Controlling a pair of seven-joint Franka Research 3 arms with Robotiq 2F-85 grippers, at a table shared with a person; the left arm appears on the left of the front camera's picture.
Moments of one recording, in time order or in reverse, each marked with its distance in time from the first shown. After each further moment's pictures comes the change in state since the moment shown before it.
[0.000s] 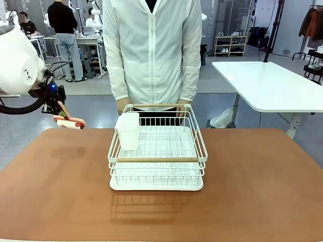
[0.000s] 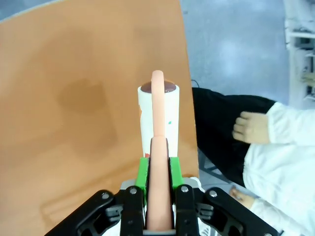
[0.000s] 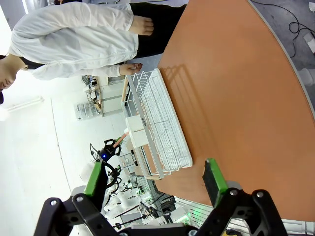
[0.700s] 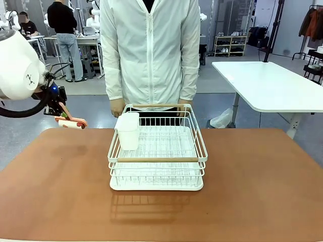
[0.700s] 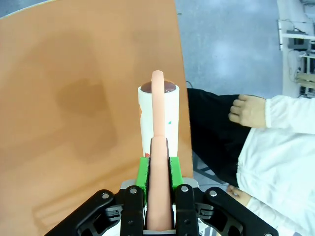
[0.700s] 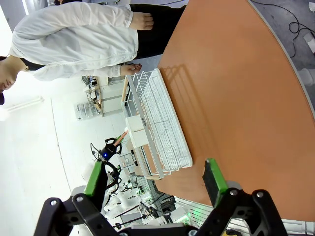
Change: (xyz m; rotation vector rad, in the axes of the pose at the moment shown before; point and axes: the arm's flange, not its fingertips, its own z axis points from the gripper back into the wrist) left arm -0.002 0.002 -0.011 -0.046 0.002 0.034; right arm 0.000 0.000 0.000 0.000 0.000 0.000
